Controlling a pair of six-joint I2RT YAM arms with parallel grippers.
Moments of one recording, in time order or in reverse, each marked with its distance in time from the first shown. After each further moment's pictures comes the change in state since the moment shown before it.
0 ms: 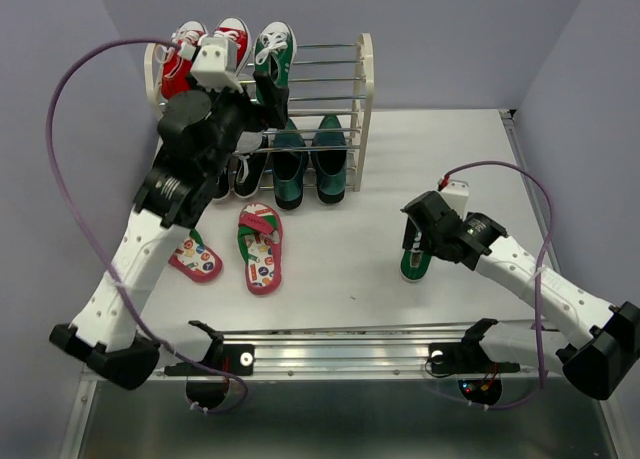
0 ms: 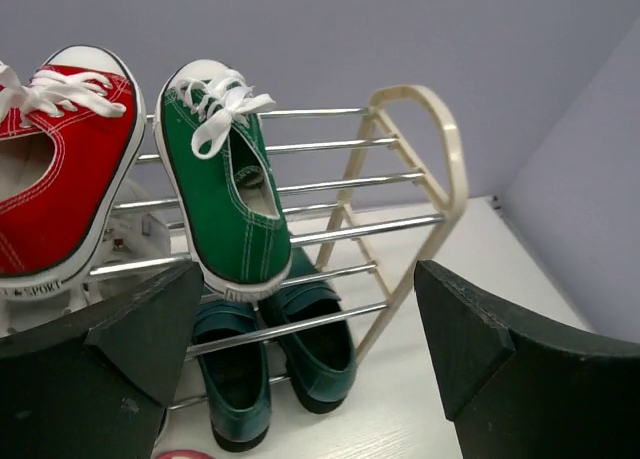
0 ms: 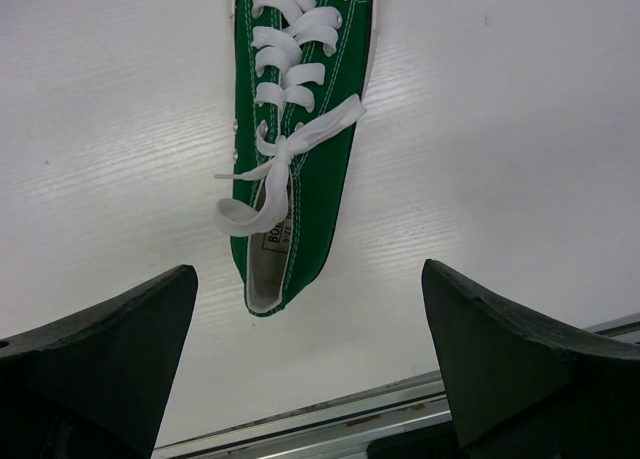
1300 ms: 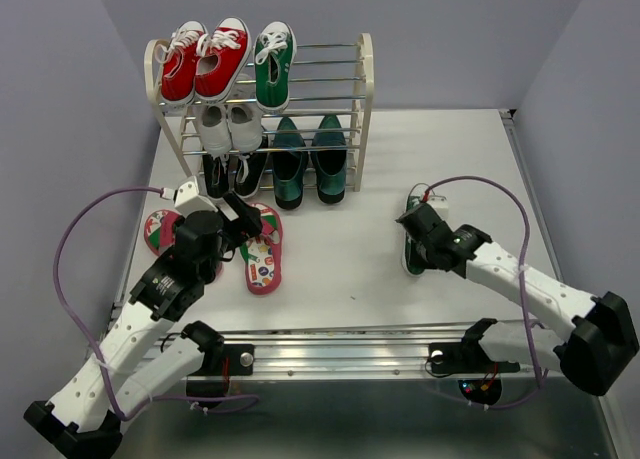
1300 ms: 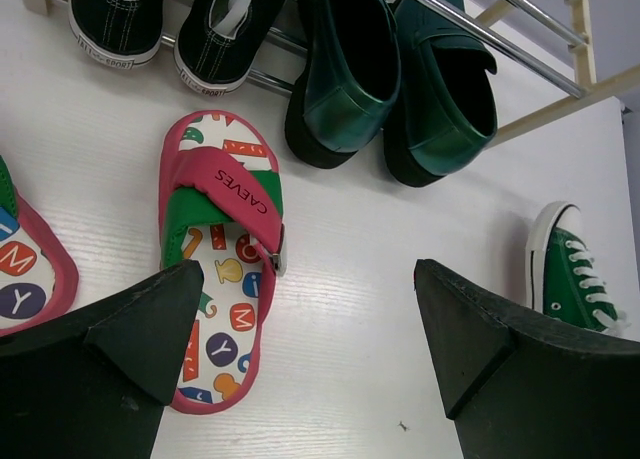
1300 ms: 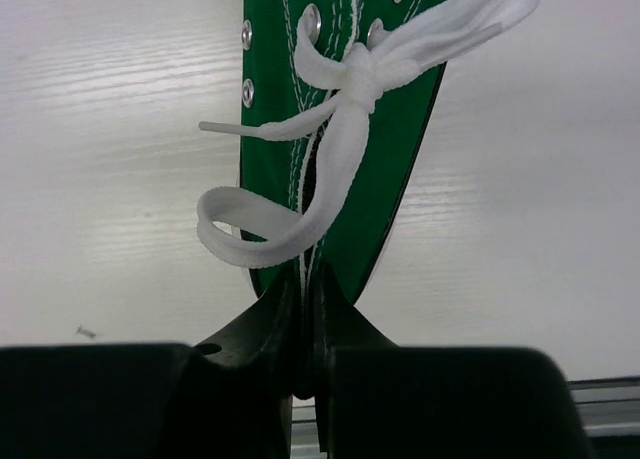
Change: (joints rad) left arm -0.085 -0.655 -0.882 -0.258 -0.268 -0.562; right arm 0.000 0.067 -0.191 0.204 -0.175 -0.050
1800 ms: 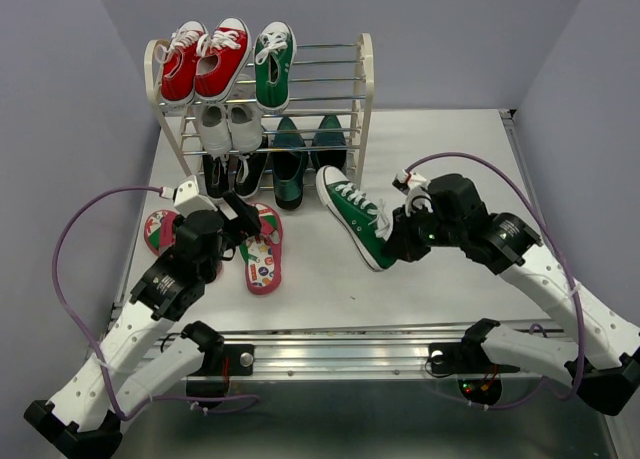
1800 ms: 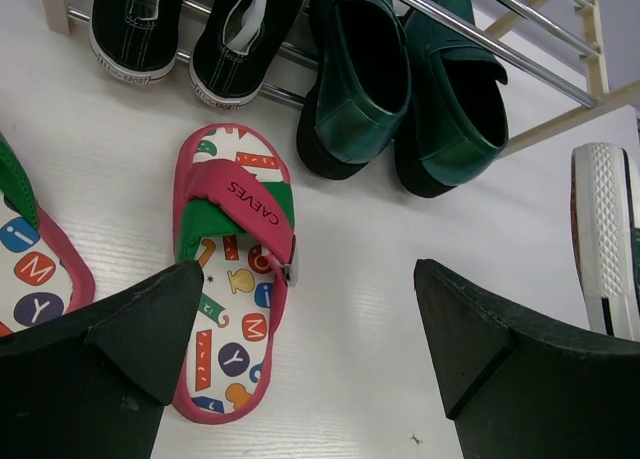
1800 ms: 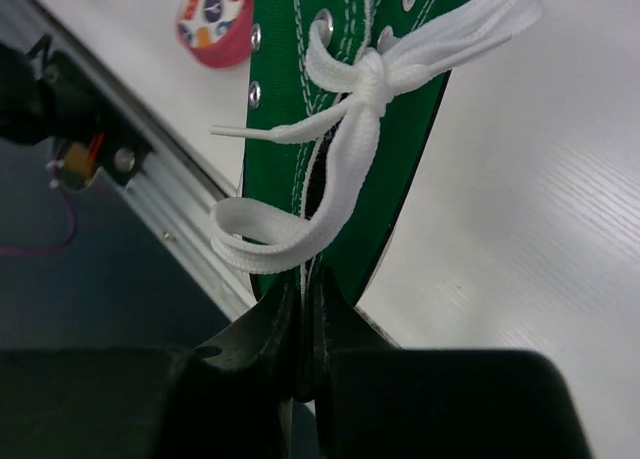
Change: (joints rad) left arm 0.000 0.005 0.000 0.012 -0.033 0.029; right arm -0.005 -0.174 0.300 -0.043 -0.686 -0.422
